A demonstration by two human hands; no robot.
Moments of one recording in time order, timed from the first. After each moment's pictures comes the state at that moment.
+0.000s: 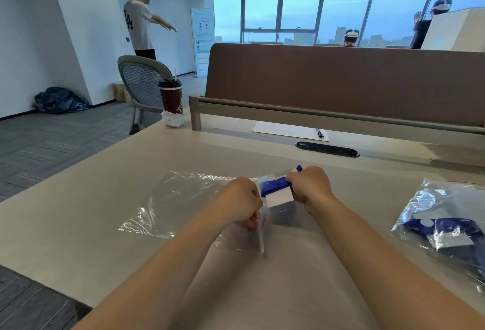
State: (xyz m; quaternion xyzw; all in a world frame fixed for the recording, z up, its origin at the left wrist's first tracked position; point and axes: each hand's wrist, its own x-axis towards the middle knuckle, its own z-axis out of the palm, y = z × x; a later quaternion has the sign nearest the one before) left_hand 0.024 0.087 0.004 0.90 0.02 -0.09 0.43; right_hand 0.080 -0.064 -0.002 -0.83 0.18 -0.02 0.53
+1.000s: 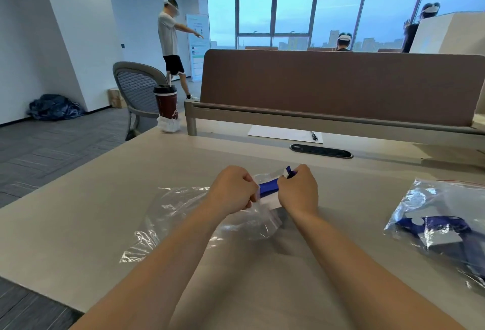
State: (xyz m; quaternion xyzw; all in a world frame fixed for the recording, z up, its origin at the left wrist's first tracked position) left_hand 0.029 0.085 0.020 0.89 0.02 0.02 0.45; right_hand 0.064 -0.049 -0.015 -0.86 0.14 -0.16 0.47
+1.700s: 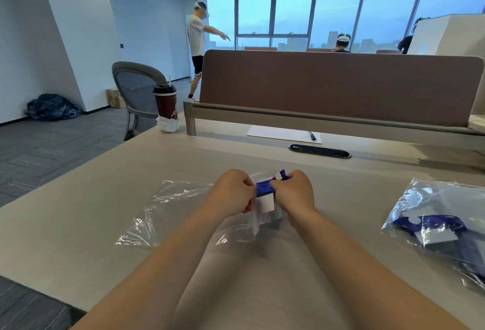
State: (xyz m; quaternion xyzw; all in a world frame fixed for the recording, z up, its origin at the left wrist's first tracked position) left_hand 0.031 0.085 0.013 0.89 0.02 0.00 0.45; right_hand 0.066 -0.045 -0.013 -0.84 0.14 -0.08 0.52
